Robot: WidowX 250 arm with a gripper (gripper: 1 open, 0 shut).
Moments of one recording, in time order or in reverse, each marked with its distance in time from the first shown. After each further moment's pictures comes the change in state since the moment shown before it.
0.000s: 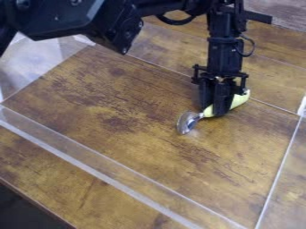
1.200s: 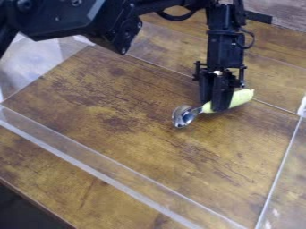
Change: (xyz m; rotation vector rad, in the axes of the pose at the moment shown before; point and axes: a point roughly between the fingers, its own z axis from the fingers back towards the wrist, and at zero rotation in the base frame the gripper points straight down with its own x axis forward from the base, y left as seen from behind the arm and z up) arm -0.011 -0.008 0.012 -0.074 0.050 -0.099
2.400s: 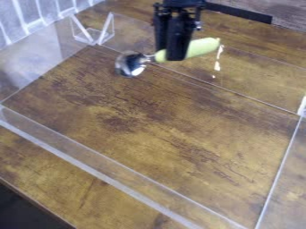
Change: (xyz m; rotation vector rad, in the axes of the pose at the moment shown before) arm -0.092 0.003 0.084 0.125 -0.052 0.009
